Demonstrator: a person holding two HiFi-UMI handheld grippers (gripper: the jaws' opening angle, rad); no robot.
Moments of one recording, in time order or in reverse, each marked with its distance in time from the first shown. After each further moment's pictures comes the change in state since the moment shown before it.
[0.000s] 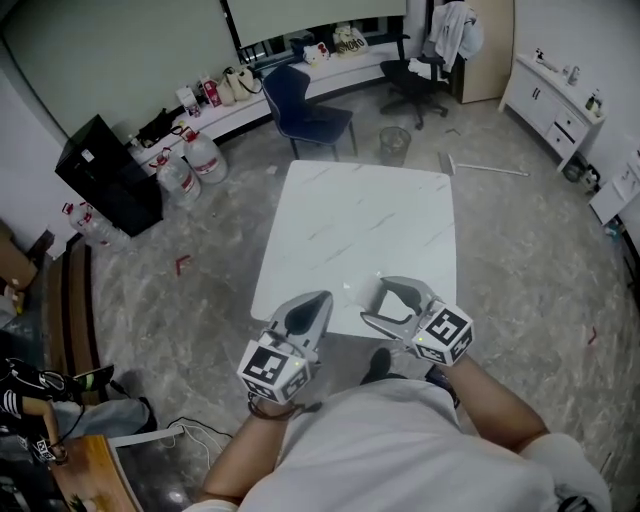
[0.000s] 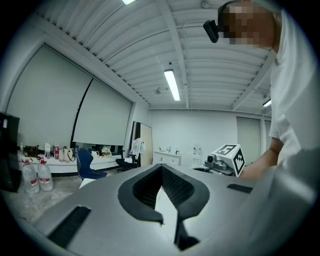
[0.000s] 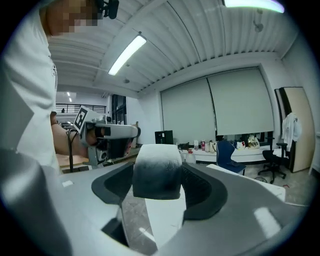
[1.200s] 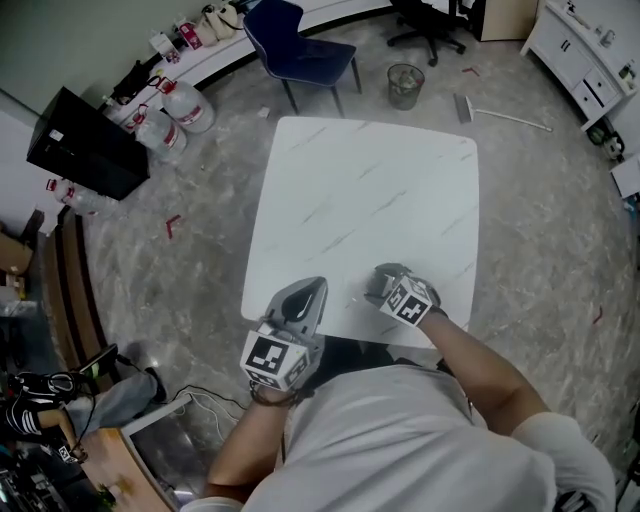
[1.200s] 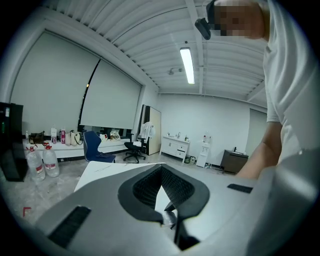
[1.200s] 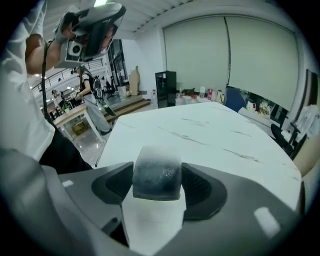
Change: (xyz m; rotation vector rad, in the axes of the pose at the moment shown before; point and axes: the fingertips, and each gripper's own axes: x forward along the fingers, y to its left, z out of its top) left arm 0.137 0.140 -0.095 -0.070 0.173 0.083; right arm 0.143 -0.179 -0.287 -0.044 0.648 0.080
